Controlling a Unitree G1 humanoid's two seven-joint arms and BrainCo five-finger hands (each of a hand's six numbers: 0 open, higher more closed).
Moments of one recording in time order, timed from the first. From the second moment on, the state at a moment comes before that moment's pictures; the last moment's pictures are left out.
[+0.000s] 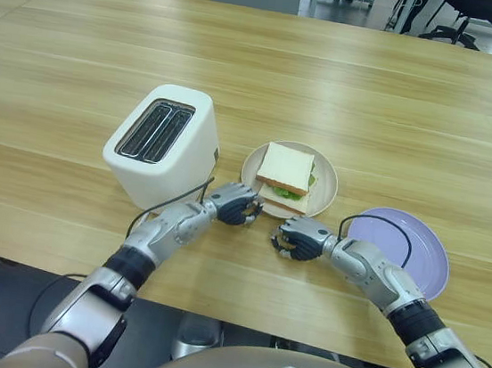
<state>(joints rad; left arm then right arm) -0.39 0.39 -0.45 0.55 0.74 -0.45 -0.06 -0.28 -0.44 0.55 0.35 -0.82 -0.42 0.22</state>
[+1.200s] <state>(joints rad) 0.38 0.34 -0.10 -0.06 -0.46 -0.85 -0.39 -0.01 -0.14 0.33 0.24 0.08 -0.75 0.32</state>
